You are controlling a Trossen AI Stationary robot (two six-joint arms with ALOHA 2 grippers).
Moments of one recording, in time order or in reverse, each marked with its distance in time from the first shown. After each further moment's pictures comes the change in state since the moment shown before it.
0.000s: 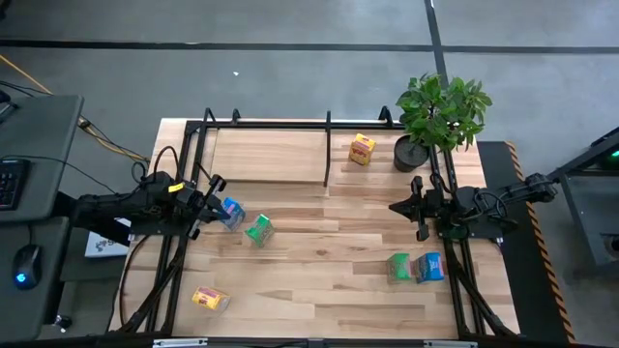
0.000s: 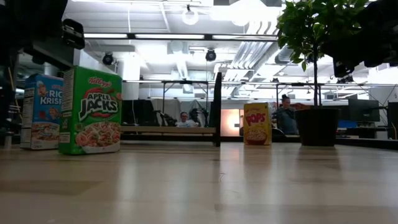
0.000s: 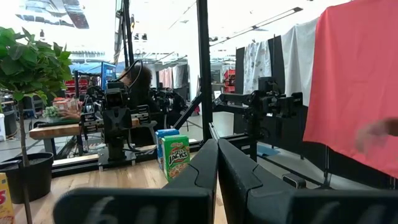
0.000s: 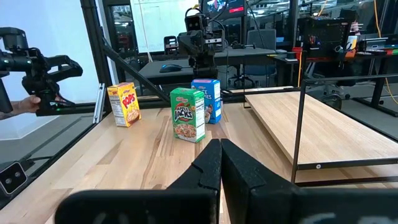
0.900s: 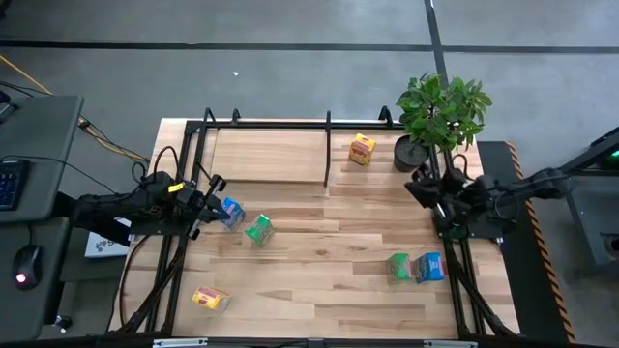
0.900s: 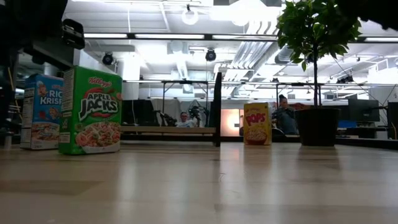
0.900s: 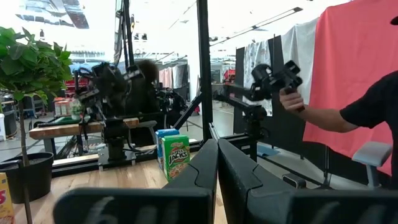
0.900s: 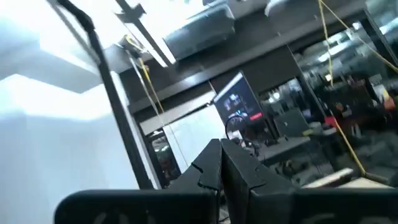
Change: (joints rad) left arm 0.000 0.000 0.000 0.000 -0.001 0.000; right arm -0.046 0.290 0.092 0.695 -0.019 0.256
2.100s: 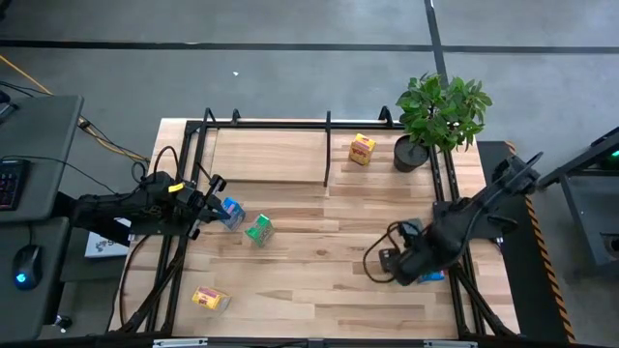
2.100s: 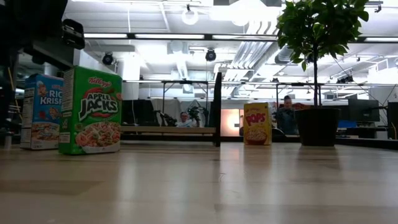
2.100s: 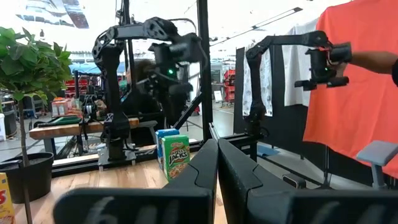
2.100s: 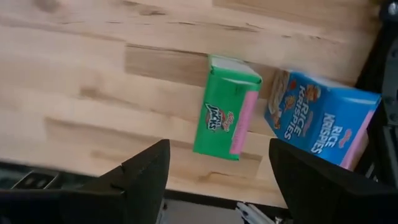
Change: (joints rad) left arm 0.000 0.000 0.000 0.000 0.000 0.000; right arm 0.426 1.173 1.314 -2.143 -0.271 1.748
